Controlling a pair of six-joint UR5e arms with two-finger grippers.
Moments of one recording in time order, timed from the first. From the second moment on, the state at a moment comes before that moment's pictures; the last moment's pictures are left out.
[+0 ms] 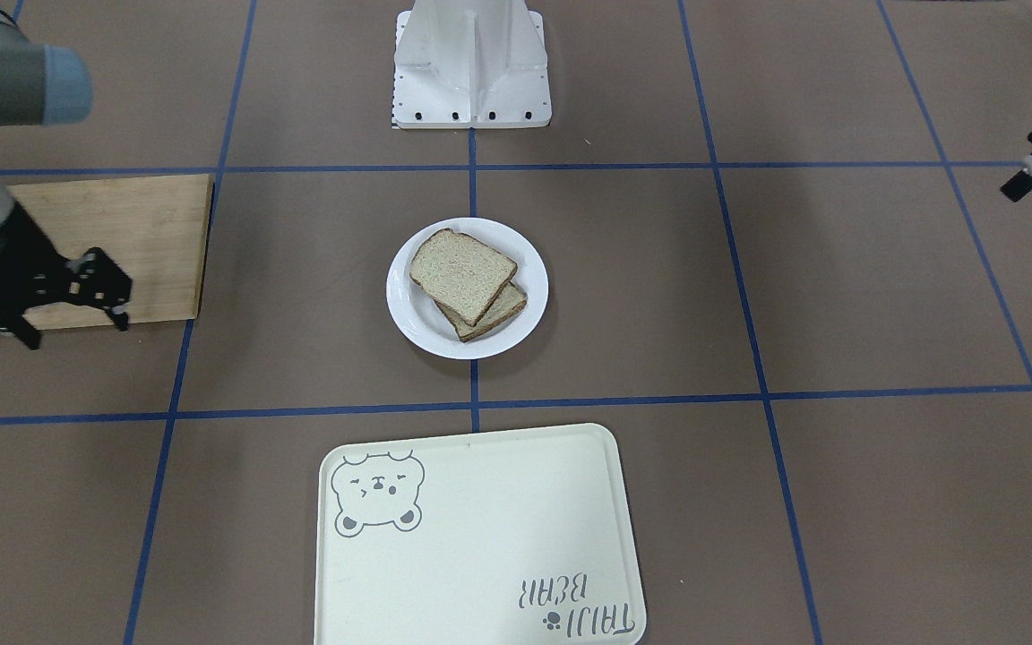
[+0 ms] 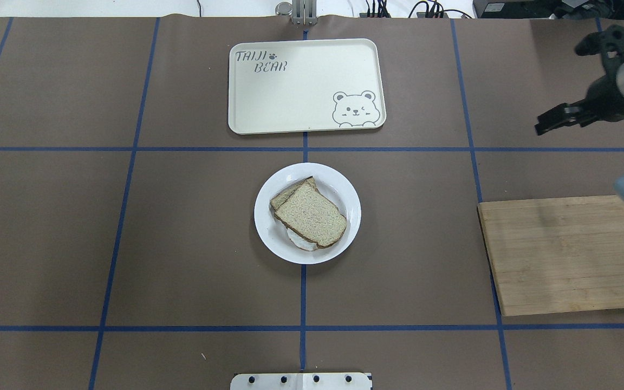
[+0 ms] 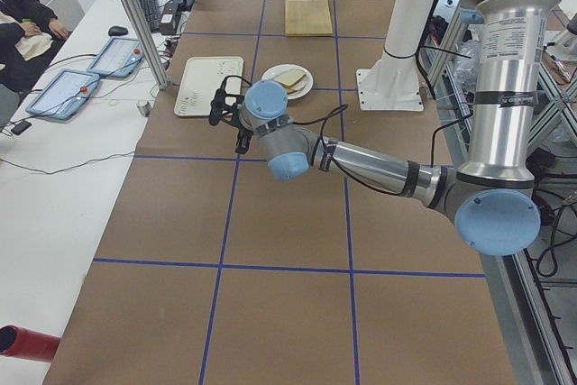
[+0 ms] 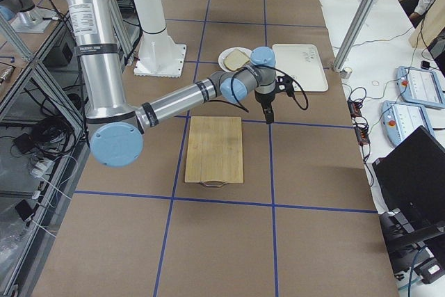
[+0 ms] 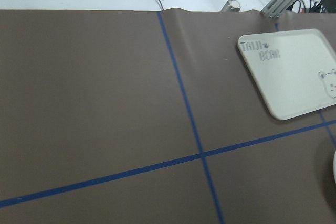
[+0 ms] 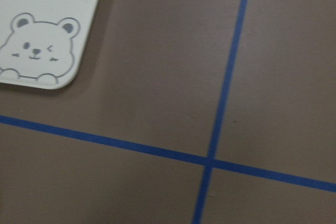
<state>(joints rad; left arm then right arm) -1.28 -1.63 -1.80 -2.48 -2.50 -1.05 1.15 -1.46 1.81 -1.34 2.20 0.47</state>
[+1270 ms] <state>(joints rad) -0.42 -1.81 -1.71 -2.70 -1.67 -1.64 1.59 -1.71 1.79 -1.65 2.30 -0.21</state>
